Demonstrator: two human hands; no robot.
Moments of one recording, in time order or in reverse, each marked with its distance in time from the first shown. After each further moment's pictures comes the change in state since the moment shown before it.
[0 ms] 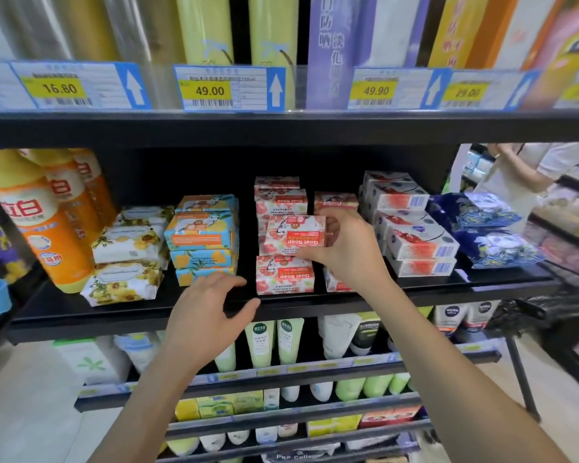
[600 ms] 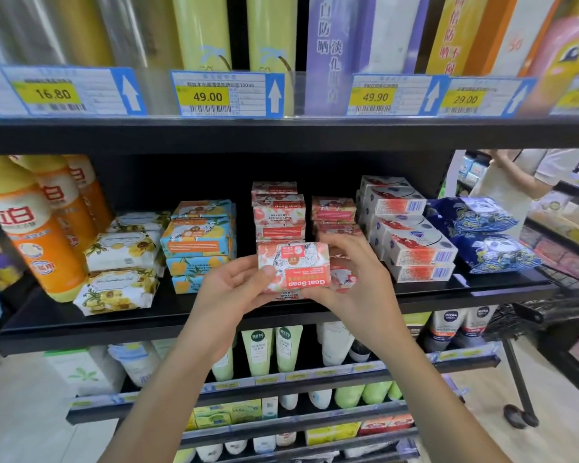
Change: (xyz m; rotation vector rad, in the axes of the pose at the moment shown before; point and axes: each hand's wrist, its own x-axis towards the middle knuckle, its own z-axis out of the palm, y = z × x) left_hand 0.015 0.049 -0.015 -1.235 -0.104 -0.266; right_hand -0.062 0.001 0.000 0.308 0.067 -0.168
